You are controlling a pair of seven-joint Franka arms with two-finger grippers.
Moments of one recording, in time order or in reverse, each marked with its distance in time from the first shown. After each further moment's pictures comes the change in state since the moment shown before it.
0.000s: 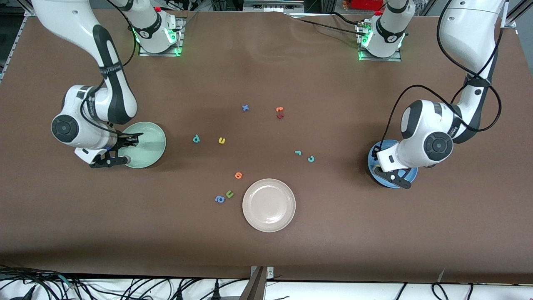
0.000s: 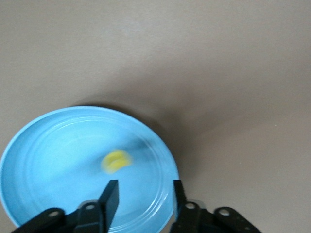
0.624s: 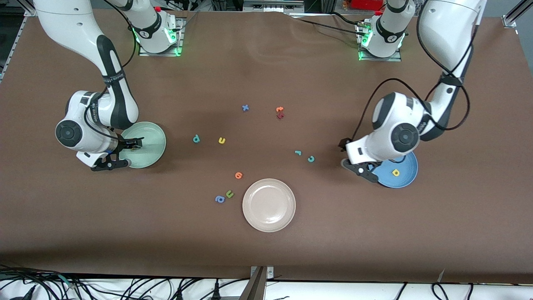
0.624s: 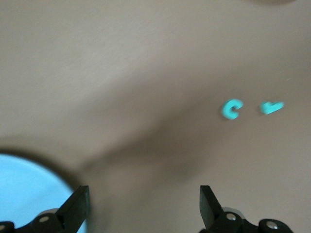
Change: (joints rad) left arm -0.088 0.002 -0.099 0.020 -0.062 0.037 -0.117; right arm 0.002 0.012 0.008 0.028 0.010 -0.019 0.041
